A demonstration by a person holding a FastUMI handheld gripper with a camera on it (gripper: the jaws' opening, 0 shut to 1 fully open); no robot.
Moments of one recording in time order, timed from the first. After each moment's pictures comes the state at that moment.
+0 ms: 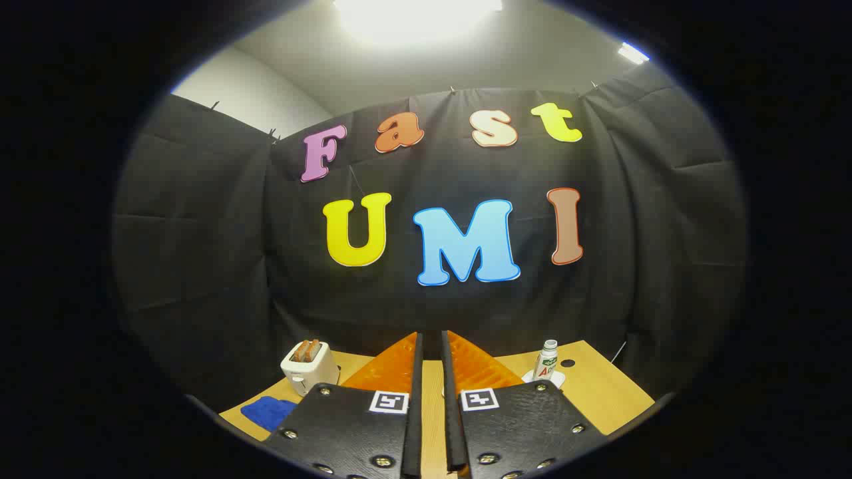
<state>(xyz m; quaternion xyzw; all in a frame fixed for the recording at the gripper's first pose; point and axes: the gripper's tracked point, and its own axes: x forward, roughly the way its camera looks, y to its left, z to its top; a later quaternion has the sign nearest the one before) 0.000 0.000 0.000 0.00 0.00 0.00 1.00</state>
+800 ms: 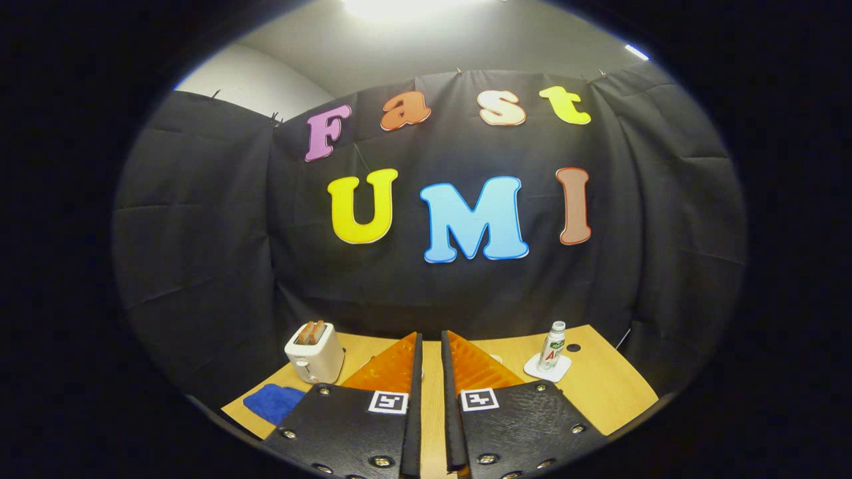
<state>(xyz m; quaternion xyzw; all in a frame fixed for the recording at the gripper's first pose) 0.010 0.023 -0.046 0.00 0.07 0.01 1.00</state>
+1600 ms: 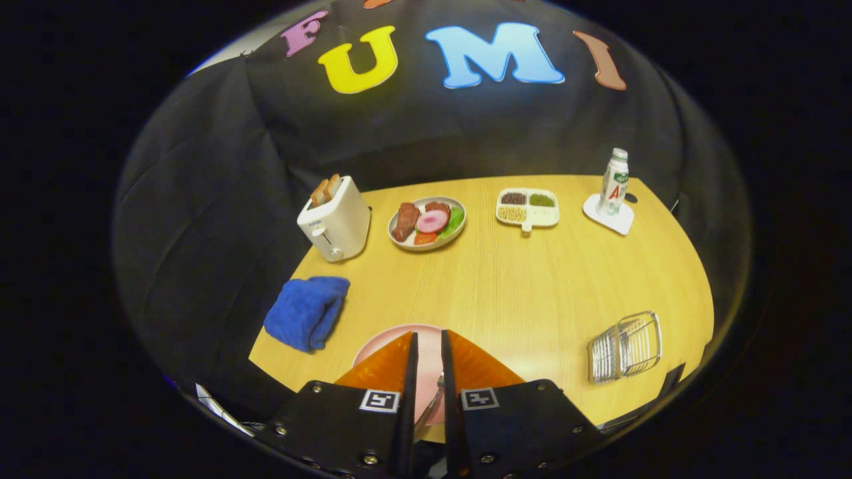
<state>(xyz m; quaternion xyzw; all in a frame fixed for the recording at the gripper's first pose) -0.020 0.085 -0.283 0.07 0.40 0.06 0.91</state>
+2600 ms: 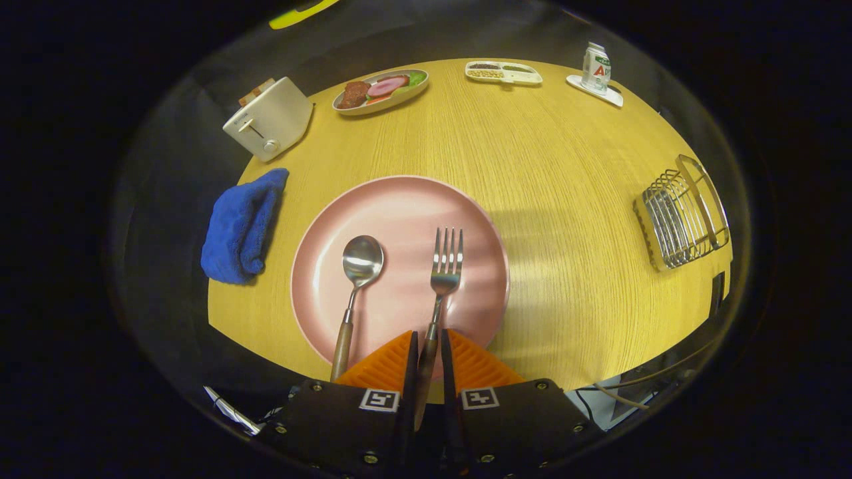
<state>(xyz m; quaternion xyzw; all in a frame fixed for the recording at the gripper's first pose) -0.081 0.109 -0.438 0.10 0.57 -0.02 0.82</state>
